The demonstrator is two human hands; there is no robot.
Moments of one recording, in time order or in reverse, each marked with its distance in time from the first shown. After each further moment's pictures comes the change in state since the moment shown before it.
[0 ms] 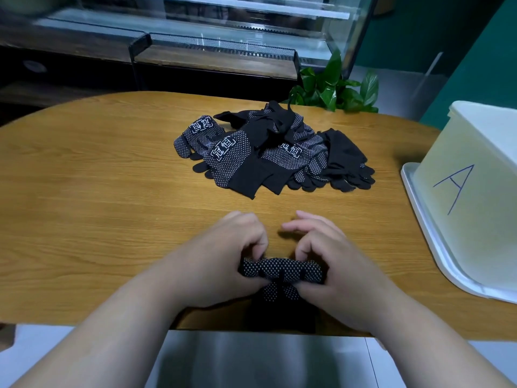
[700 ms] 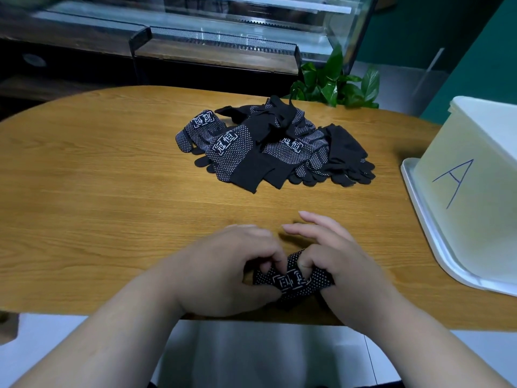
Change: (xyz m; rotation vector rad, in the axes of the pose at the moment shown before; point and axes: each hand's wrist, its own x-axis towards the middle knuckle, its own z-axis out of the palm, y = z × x) left_hand -0.014 0.017 -0.002 -0.031 -0.062 0.061; right_hand -0.010 0.001 0.009 -0.109 0.078 -0.079
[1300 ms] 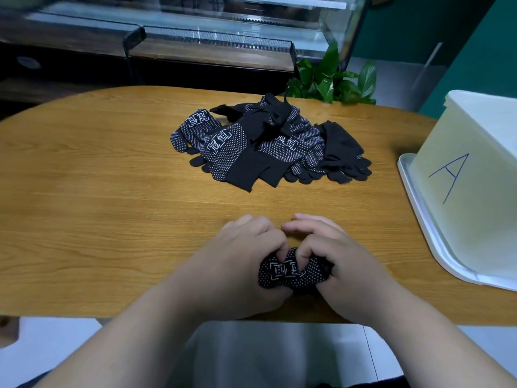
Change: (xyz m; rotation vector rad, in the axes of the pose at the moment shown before) left_hand 0.012 0.008 0.023 0.211 0.062 -0.059; right_hand -0.001 0.008 -0.004 0.154 -0.060 0.095
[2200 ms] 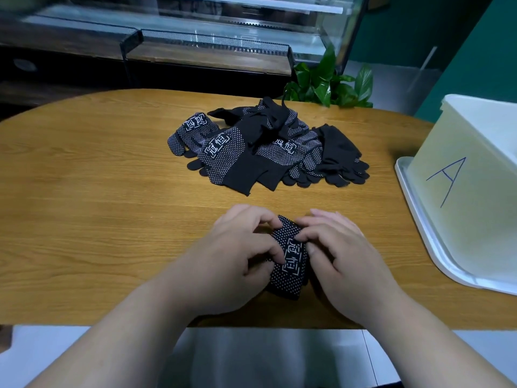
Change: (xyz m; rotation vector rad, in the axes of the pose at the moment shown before) left_hand 0.001 -0.015 -0.004 -0.120 0.076 -0.001; right_hand 0.002 0.003 0.000 -0.175 0.231 0.078
